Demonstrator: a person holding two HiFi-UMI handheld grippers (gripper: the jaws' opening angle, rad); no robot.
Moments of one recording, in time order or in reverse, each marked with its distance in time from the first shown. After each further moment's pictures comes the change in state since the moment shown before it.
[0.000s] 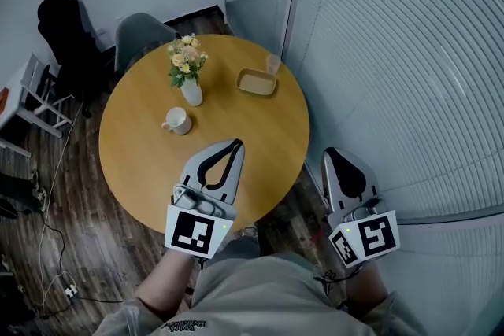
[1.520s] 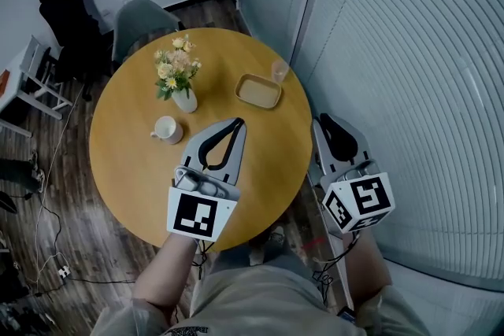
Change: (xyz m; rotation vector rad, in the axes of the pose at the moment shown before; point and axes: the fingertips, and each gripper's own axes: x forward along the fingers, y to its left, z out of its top) left arm 0.134 0.065 -0.035 -0.021 0.055 0.119; right arm 0.168 -0.096 -0.034 0.042 0.066 0.114
